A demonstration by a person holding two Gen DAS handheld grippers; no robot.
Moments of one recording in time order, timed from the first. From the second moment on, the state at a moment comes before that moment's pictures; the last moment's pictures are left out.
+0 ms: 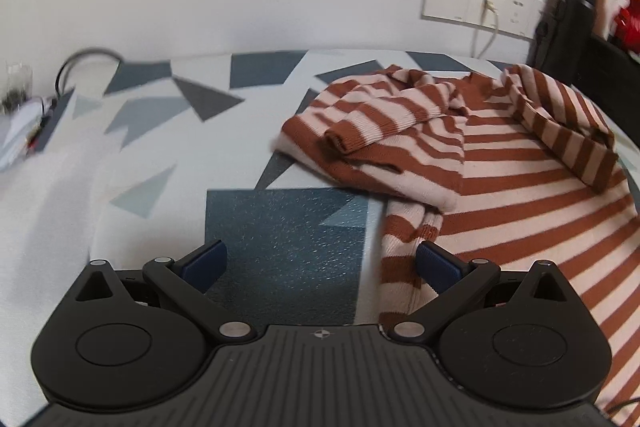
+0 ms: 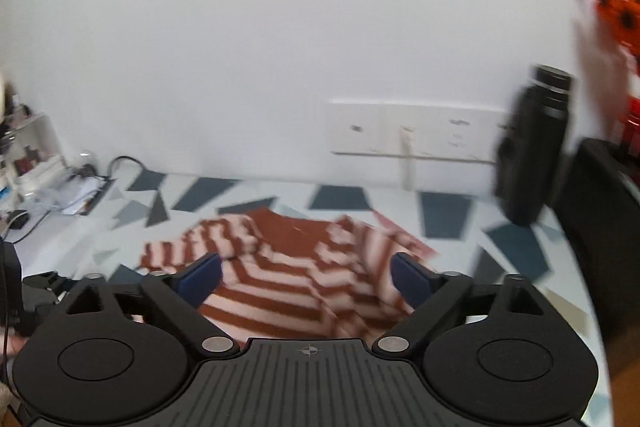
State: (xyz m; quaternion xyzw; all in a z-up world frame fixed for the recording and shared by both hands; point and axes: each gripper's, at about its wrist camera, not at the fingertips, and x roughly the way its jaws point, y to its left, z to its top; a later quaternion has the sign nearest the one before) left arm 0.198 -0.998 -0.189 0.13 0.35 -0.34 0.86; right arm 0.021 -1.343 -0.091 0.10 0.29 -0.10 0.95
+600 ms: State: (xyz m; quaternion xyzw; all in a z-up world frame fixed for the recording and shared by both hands) left arm 0.180 -1.079 -0.213 0.33 0.18 -0.26 0.89; right arm 0.081 -1.325 -0.250 0.05 0.35 -0.17 0.92
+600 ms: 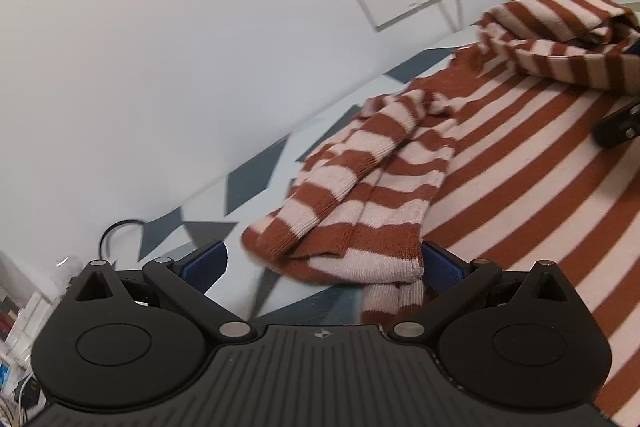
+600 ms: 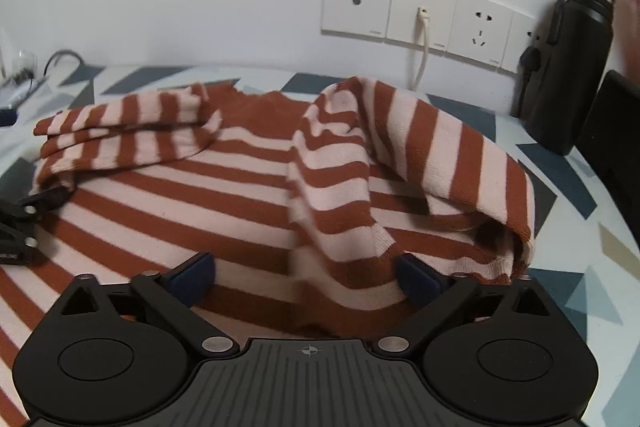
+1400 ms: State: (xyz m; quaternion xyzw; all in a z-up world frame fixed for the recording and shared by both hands) left arm 0.207 -1.045 -0.214 0.30 0.19 -0.24 0.90; right arm 0.076 -1.329 -0.252 0.06 0.34 -0.17 0.93
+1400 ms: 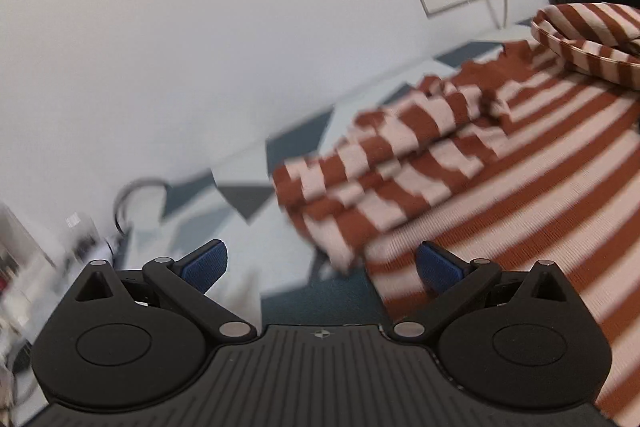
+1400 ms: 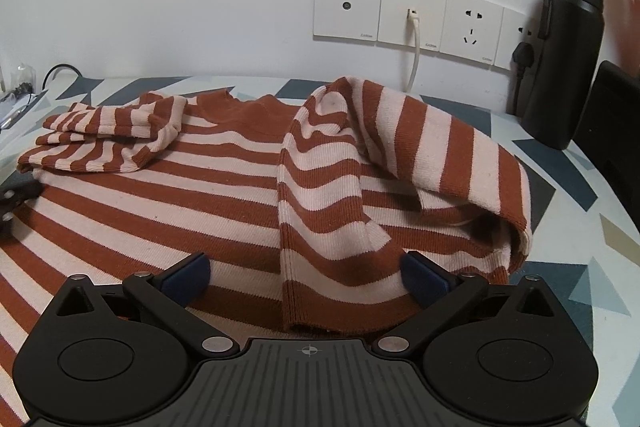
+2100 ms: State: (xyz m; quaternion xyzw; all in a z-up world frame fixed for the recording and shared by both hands) left arm 0.226 -1.050 -0.219 0.28 0.19 -0.20 0.92; right arm 0.076 -1.326 -0.253 0.06 0.34 -0.17 0.93
